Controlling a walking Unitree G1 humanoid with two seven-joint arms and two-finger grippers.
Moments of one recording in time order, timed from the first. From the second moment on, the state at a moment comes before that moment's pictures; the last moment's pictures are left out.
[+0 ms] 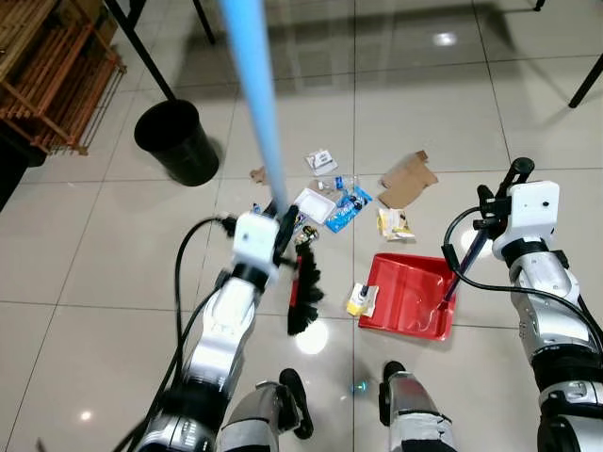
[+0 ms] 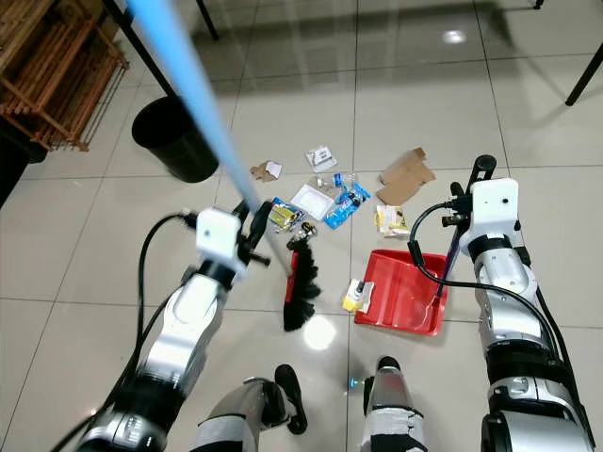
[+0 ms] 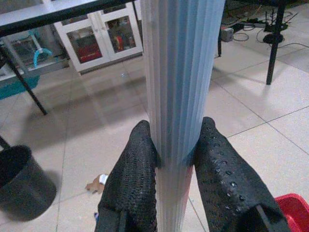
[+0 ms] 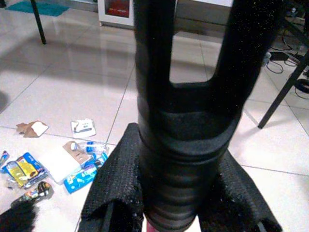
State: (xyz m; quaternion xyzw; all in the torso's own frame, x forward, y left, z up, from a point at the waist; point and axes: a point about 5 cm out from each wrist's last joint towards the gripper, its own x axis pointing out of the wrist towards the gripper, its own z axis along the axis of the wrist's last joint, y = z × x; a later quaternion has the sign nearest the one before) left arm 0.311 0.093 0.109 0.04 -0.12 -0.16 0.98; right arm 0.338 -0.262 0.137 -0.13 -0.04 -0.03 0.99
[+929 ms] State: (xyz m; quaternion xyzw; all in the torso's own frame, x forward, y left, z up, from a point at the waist) left arm 0.302 0.092 0.103 0.05 -0.10 -0.16 0.98; right arm 0.338 -0.254 0.126 -0.12 -0.03 -0.01 0.99
